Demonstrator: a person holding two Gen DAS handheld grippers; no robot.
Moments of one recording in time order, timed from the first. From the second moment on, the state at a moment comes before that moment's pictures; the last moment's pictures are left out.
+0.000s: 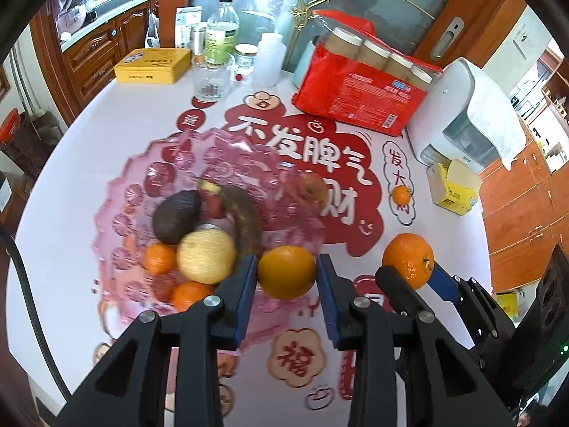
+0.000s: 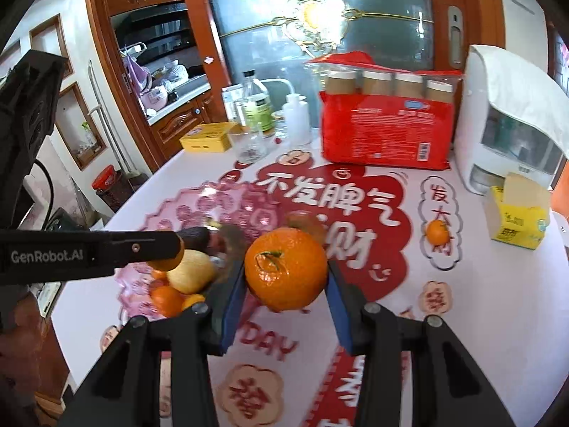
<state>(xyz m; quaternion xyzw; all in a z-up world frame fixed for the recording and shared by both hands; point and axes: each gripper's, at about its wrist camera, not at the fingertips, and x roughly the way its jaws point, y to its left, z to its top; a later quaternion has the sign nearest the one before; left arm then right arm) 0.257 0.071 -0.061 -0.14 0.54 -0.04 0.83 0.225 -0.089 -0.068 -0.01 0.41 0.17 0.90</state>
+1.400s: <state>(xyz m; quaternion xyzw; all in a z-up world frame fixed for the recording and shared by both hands) 0.286 0.122 -0.086 -0.05 0.63 -0.13 0.77 0.232 -0.036 -0.111 0.06 0.47 0.13 0.87</state>
